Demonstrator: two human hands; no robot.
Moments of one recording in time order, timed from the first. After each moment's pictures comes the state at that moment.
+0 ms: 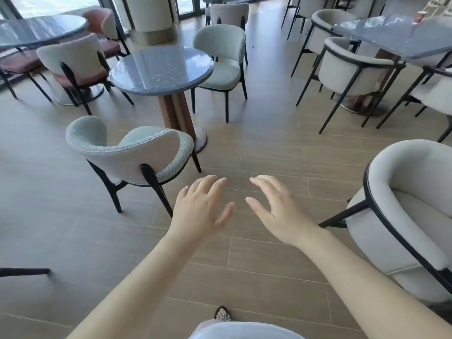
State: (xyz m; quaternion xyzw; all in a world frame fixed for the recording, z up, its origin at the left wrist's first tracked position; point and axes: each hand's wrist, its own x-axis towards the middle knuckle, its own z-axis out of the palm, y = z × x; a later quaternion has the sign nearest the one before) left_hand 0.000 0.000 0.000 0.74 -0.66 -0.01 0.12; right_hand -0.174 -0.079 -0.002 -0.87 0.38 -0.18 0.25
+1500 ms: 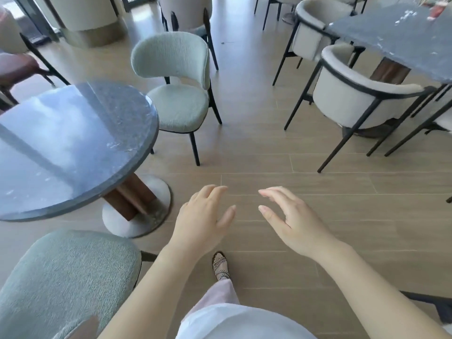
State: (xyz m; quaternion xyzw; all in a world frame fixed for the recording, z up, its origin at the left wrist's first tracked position) left_hand 0.163 -0.762 -0.041 0.72 -0.66 -0.16 0.16; right_hand -0.035 -0.812 -0.041 -0.82 0.45 -0.19 0.29
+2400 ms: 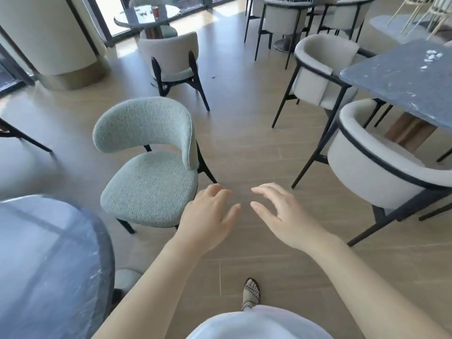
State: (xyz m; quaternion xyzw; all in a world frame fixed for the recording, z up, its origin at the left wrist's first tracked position) left_hand 0.284 -1.340 -0.020 0.68 -0.70 -0.14 0.14; right_hand 0.101 -1.380 -0.024 -0.80 0.45 -0.23 0.32
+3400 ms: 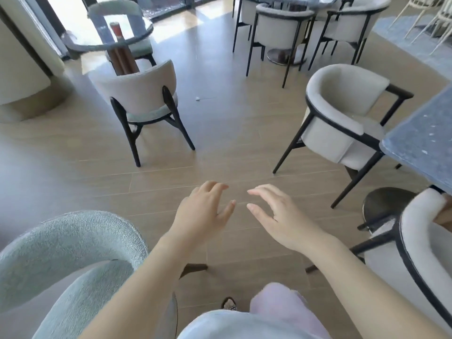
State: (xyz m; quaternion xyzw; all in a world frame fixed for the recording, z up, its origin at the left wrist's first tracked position) left_hand 0.398 -2.001 -0.024 0.67 -0.72 -0.15 0.12; right_hand 0.207 -2.022 -0.035 -0.80 0.47 -0.20 0.31
